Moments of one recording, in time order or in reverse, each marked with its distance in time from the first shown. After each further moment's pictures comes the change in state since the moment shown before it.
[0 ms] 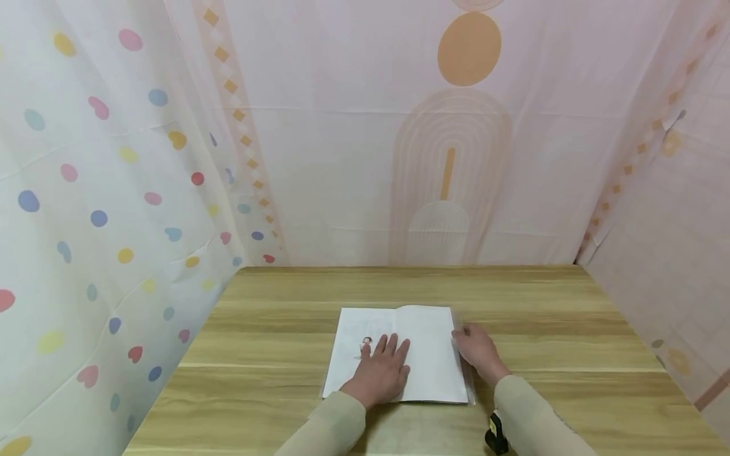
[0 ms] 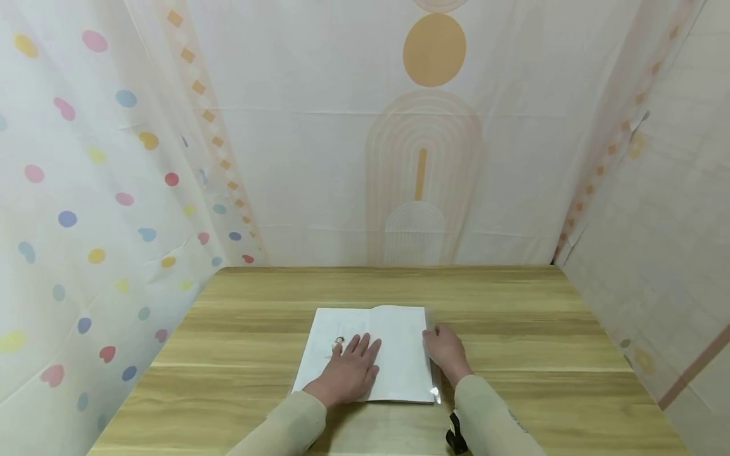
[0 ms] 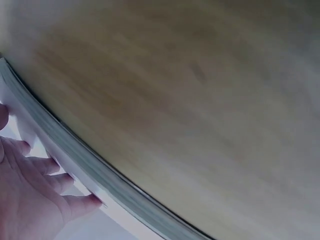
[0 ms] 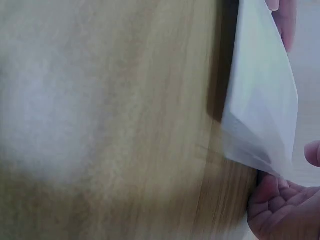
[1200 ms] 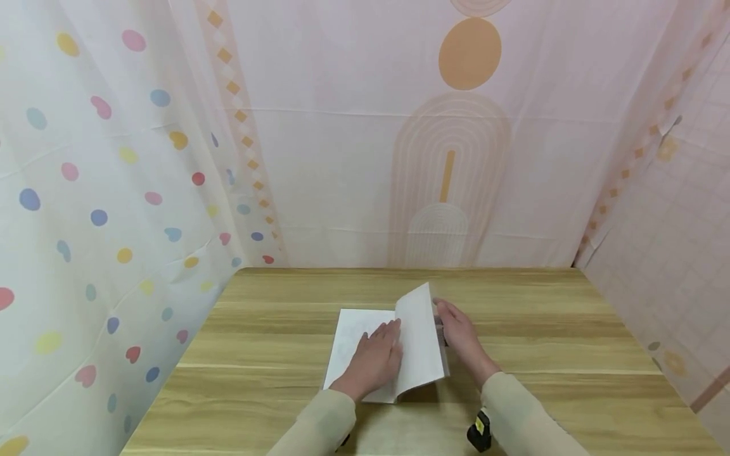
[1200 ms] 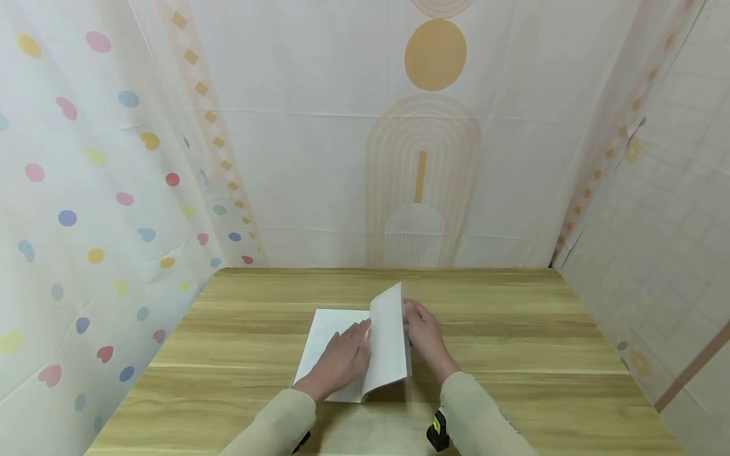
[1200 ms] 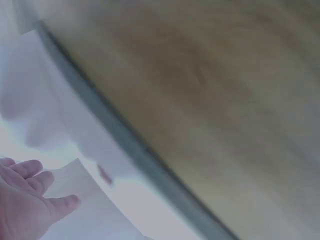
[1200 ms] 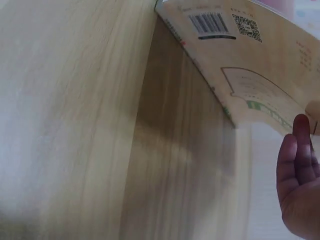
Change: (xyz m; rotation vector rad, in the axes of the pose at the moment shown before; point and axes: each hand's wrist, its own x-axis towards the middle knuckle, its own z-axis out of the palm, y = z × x) left_hand 0.001 -0.014 -0.020 -0.422 0.197 0.001; right_hand -0.012 -0.053 0.014 0.366 -0.019 -0.142
